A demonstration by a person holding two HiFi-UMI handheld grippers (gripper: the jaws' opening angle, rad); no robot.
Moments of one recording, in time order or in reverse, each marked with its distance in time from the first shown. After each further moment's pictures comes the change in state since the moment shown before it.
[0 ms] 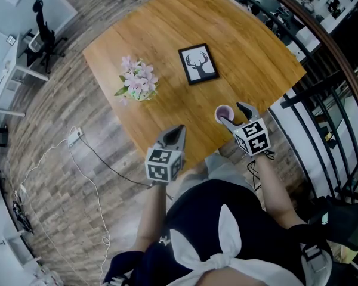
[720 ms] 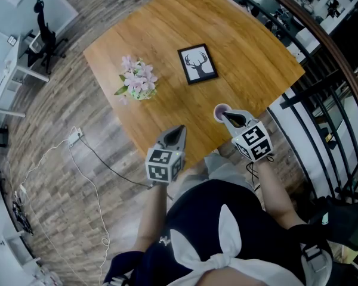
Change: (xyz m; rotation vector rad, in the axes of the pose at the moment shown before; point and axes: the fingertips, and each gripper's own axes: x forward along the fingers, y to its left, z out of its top) left arm -0.004 -0.008 -0.003 0.001 -0.006 -0.002; right arm -0.023 0.037 0.024 -0.093 -0.084 0.125
